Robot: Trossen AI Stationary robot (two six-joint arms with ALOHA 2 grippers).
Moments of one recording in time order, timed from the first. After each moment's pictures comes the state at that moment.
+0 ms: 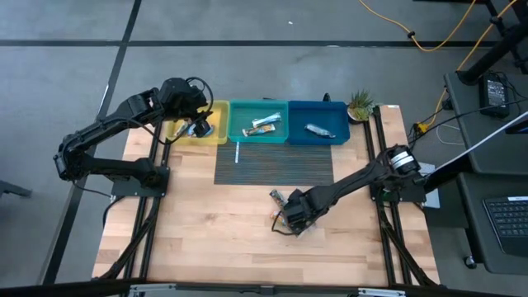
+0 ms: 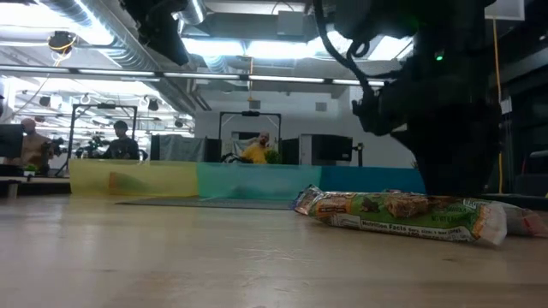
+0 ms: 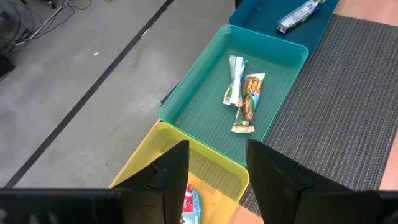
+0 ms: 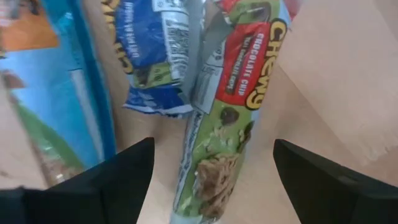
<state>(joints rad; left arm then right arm) 0.58 1.03 1.16 -0.84 -0.15 0.12 0.36 1.91 1.21 -0.83 -0.02 1.15</state>
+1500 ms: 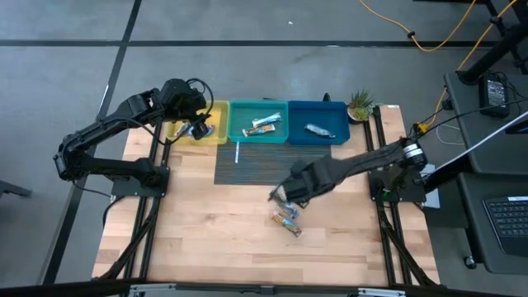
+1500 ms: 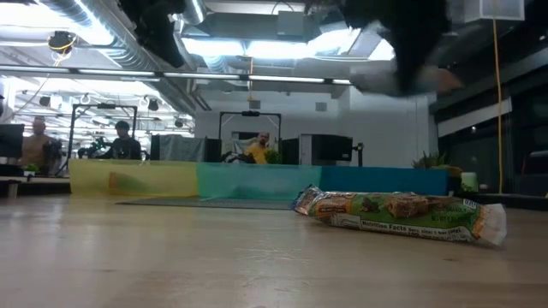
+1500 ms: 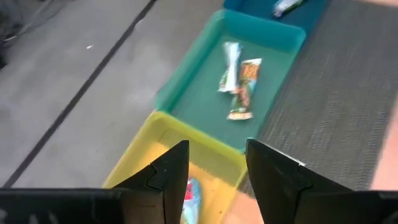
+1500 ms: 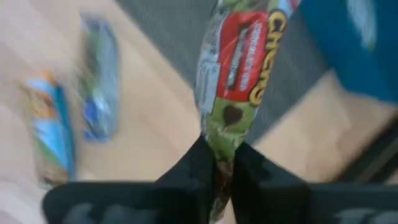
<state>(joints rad) 0.58 1.03 1.16 -0.89 -0.13 0.14 0.27 1.81 1.65 -1.47 0.29 0.98</state>
